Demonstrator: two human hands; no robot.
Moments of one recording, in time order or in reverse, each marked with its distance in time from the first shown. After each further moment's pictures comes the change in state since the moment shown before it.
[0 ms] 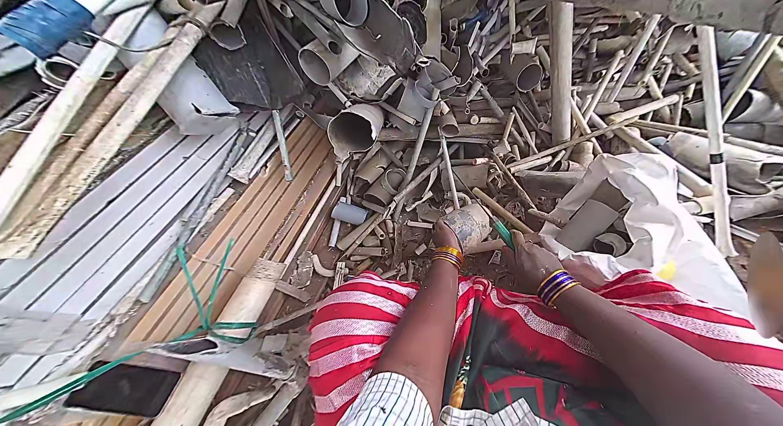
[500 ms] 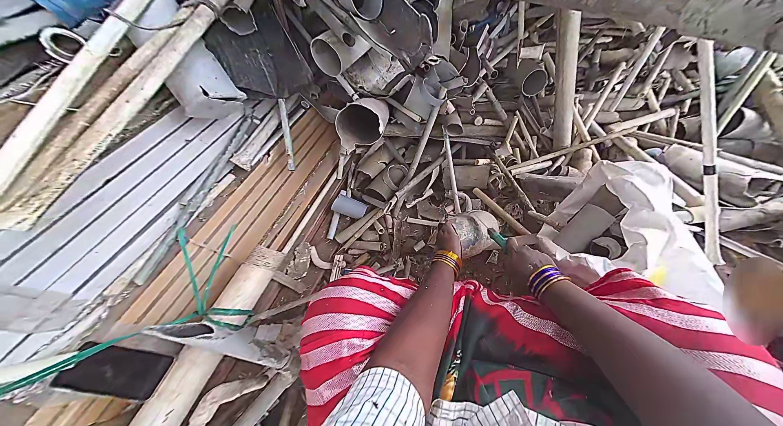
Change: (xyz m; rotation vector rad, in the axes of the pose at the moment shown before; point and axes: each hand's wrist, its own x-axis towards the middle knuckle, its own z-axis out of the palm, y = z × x) left_hand -0.022 -0.006 -0.018 0.155 -0.177 0.073; right_hand -0.001 -0.015 0.002 -0.102 -0.080 0.066
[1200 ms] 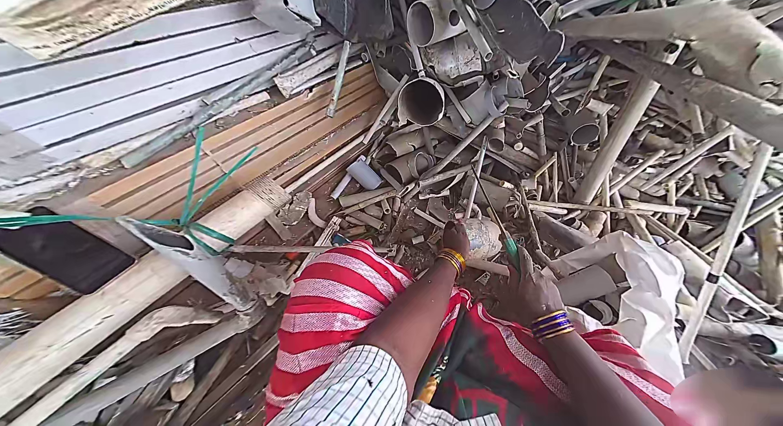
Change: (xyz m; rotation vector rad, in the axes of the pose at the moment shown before) left_hand 0.021 0.000 -0.024 -0.195 0.018 -0.040; right_hand -0.008 -0.028 -0.001 -0.112 0.295 -0.094
